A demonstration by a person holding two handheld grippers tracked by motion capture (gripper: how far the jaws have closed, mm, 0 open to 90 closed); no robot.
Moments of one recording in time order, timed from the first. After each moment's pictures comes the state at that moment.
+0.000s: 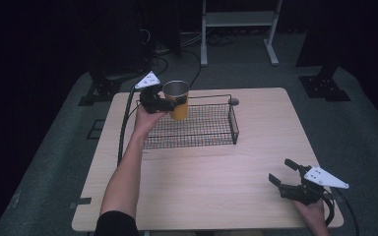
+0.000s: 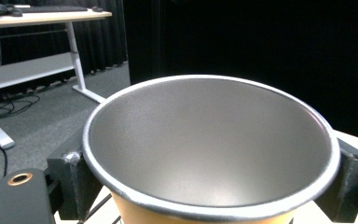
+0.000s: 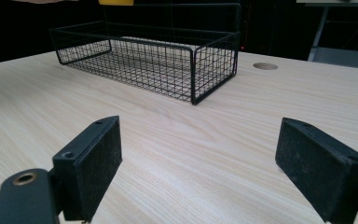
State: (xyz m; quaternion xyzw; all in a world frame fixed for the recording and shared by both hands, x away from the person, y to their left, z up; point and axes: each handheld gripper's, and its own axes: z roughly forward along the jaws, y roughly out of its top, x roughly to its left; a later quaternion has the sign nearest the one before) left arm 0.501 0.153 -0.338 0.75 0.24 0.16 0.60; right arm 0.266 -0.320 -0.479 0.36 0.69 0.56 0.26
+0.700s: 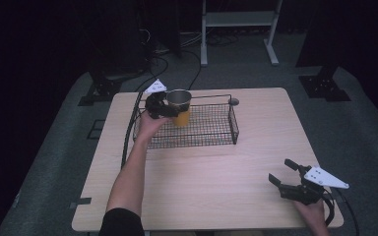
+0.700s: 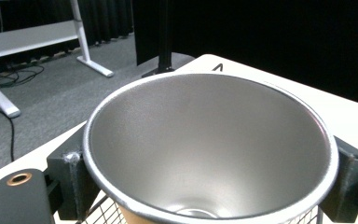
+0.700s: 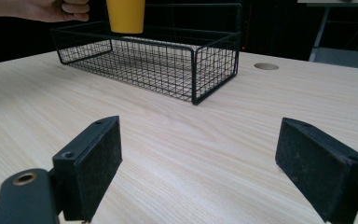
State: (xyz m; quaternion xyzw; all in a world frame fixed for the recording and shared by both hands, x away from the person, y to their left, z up) left arm 0.511 0.144 -0.372 0.78 0.26 0.16 0.55; right arm 0.266 -0.320 -0.479 0.36 0.69 0.56 0.26
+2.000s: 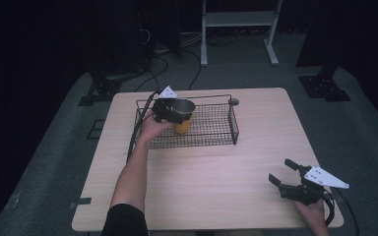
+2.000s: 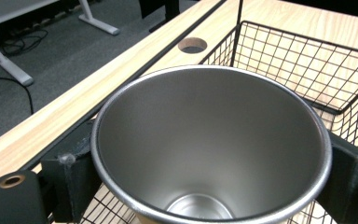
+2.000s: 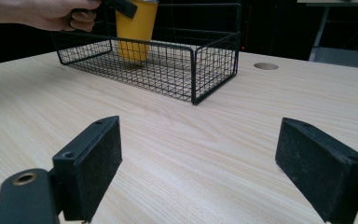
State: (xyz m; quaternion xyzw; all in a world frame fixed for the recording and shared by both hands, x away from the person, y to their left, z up) left arm 0.524 0.126 -0.399 0.84 0.25 0.17 0.45; right arm 0.266 -0.320 -0.479 0.36 0.69 0.57 0.26
